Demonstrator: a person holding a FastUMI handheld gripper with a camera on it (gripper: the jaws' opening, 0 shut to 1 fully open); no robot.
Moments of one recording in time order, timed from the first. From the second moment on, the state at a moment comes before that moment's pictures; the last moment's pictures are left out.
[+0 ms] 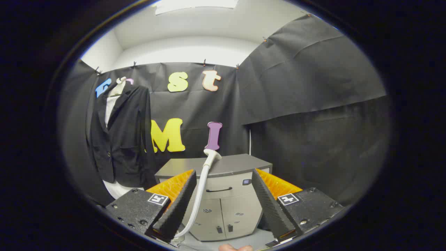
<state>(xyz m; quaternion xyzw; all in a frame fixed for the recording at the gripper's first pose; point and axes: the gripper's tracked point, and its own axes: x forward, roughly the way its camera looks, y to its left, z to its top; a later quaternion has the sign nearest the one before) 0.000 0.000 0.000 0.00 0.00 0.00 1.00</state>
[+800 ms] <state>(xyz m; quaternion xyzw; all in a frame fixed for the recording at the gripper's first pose) -0.030 -0.009 -0.008 -0.02 0.01 -0.03 1.00</state>
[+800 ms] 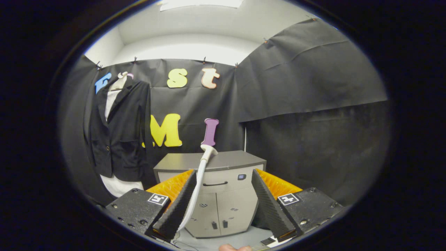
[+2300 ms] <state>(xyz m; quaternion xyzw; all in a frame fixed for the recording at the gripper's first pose) 0.267 0.038 0.024 -0.03 0.13 0.12 0.98</state>
